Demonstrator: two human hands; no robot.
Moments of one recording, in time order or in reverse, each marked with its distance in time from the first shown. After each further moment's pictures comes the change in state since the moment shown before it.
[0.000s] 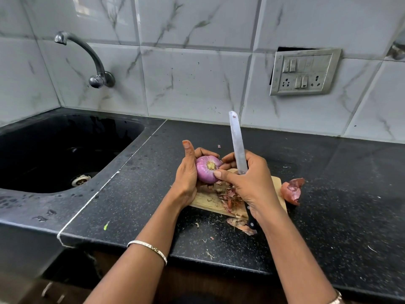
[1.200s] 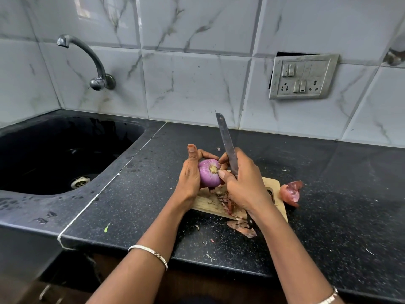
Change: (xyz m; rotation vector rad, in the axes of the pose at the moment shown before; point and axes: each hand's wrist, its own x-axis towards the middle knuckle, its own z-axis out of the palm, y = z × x) left_hand -0.003 -0.002 0.002 0.045 -0.009 0.137; right_hand 0.006 -0.001 0.007 -0.297 -0.084 -0.143
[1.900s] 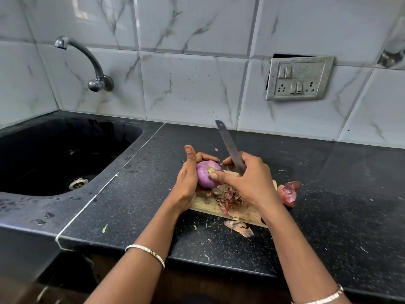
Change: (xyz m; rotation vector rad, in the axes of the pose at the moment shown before) left_hand -0.007 0.007 0.001 -0.051 -0.079 -0.148; right_hand 0.003 0.008 -0.019 -0.021 0.047 0.074
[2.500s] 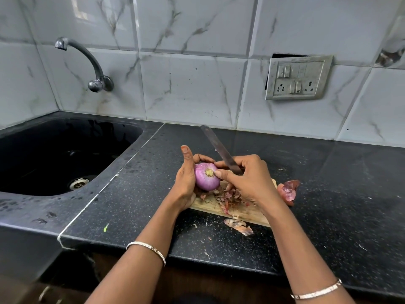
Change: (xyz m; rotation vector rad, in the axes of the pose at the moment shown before) left_hand 0.001 -0.001 -0.003 -0.063 0.043 -0.096; right_hand 0.007 0.006 -0.002 0.035 -0.112 -0.073
